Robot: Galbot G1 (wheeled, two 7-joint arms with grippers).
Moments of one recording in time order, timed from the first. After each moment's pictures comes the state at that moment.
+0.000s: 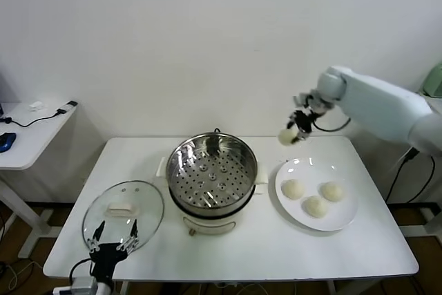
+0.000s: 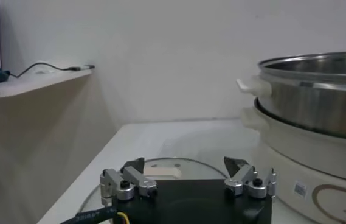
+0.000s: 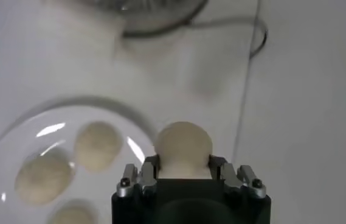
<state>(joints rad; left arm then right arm) 1.72 -1.43 -0.66 -2.01 -0.14 0.07 -0.05 0.72 1.11 -1.43 1.03 0.42 0.11 -1.10</state>
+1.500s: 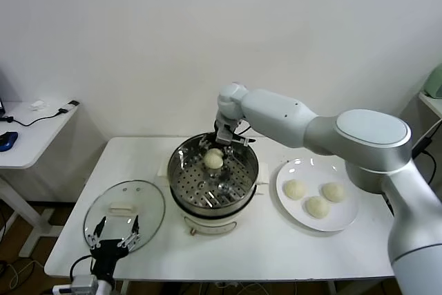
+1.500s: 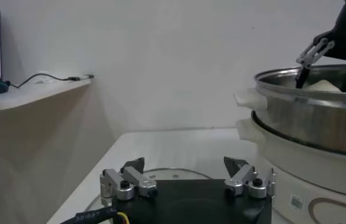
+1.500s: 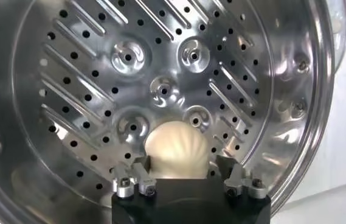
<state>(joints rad) 1.73 -1.43 -0.65 -2.05 -0.13 0.07 -0.05 0.52 1.44 -1.37 0.81 -0.03 0.68 -0.96</state>
